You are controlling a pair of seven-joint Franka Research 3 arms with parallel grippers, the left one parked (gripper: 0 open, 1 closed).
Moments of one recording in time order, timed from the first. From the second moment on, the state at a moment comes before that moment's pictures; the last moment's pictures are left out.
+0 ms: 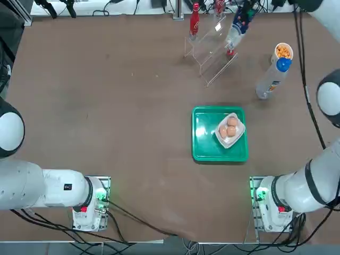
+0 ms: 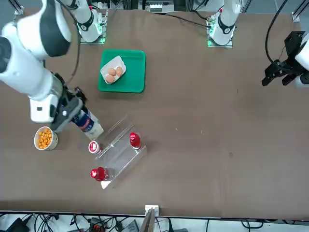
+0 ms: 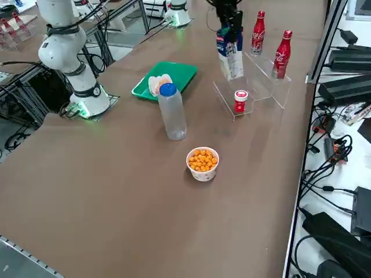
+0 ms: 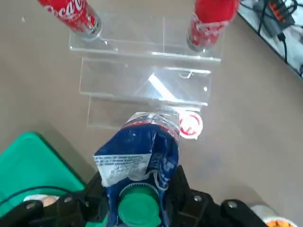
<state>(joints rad) 0.29 0.35 -0.03 -1.40 0.10 1.81 -0.54</state>
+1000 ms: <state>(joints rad) 0.36 0.51 -0.03 -1.33 0.10 2.01 -0.51</state>
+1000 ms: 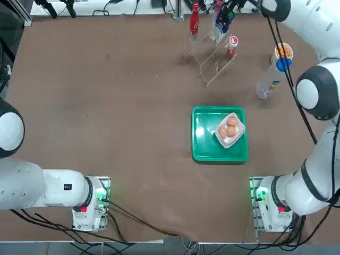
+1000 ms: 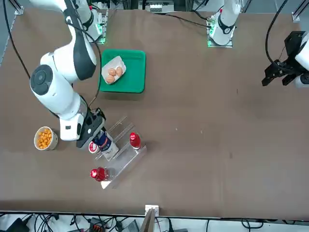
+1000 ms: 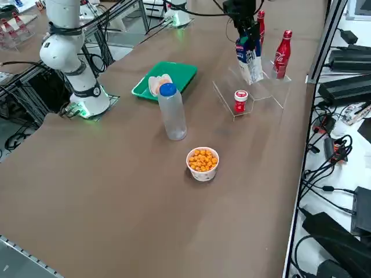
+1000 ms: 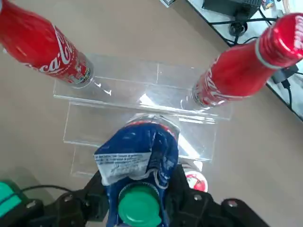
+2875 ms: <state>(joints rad) 0.36 0.57 -0.04 -1.20 0.11 2.07 -0.43</state>
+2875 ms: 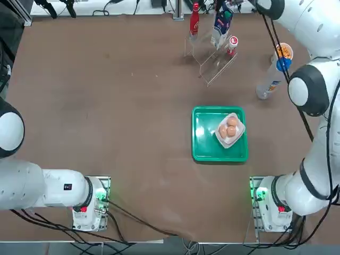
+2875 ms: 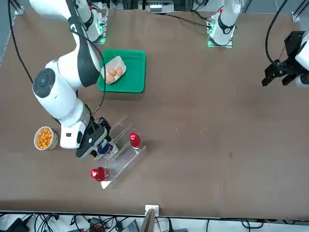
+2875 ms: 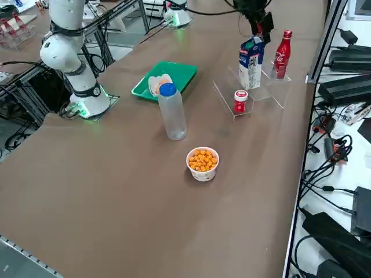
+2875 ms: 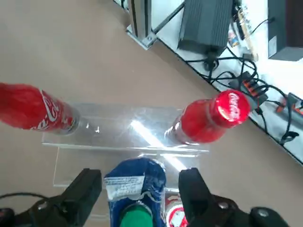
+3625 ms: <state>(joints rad) 0.28 0.46 -0.10 -1.13 0.11 1.75 -0.26</state>
